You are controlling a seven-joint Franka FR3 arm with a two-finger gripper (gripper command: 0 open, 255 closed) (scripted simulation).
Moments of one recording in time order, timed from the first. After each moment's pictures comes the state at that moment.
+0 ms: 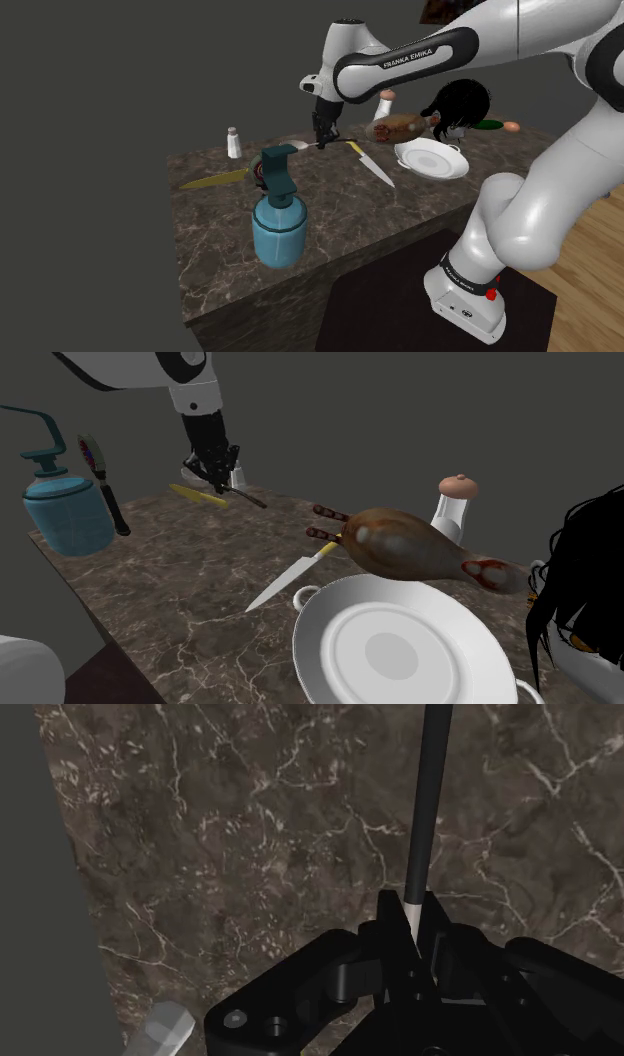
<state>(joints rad) 0.41 -0.19 -0.22 -2.25 -0.09 2.17 -1.04</state>
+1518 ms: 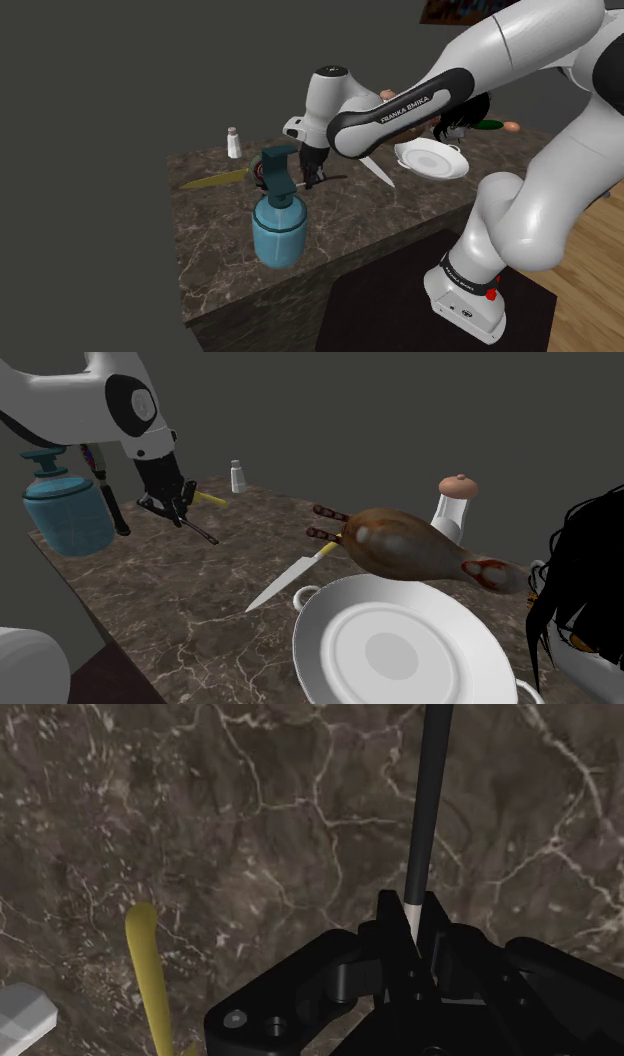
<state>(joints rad) 0.49 -0.16 -0.09 -2.43 -0.09 2.37 -0.80</state>
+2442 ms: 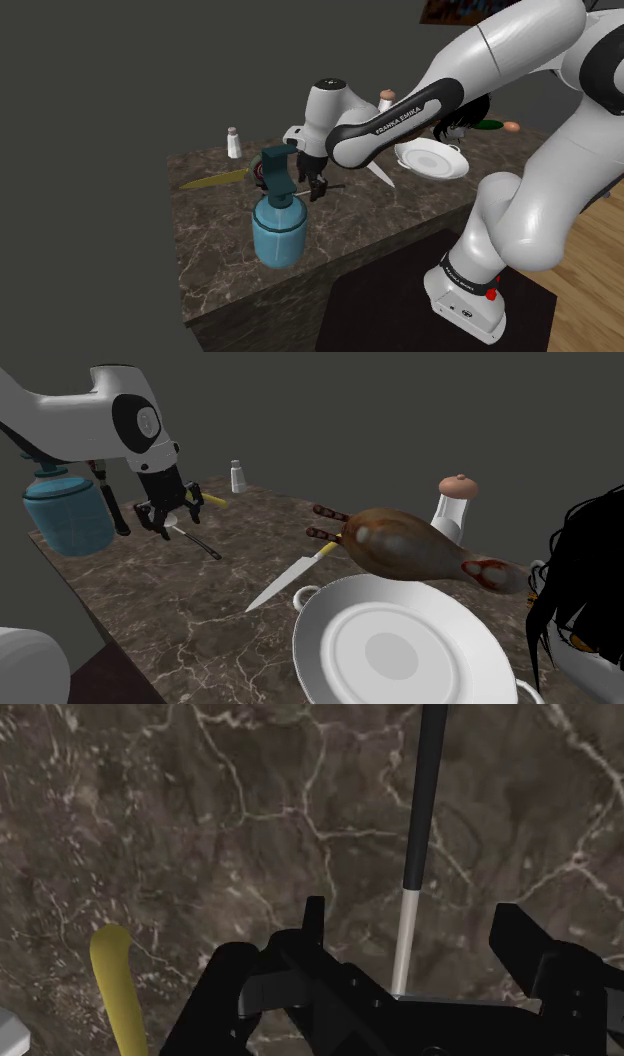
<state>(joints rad) 0.49 -0.12 -0.09 -2.46 -0.10 2.44 -0.80</state>
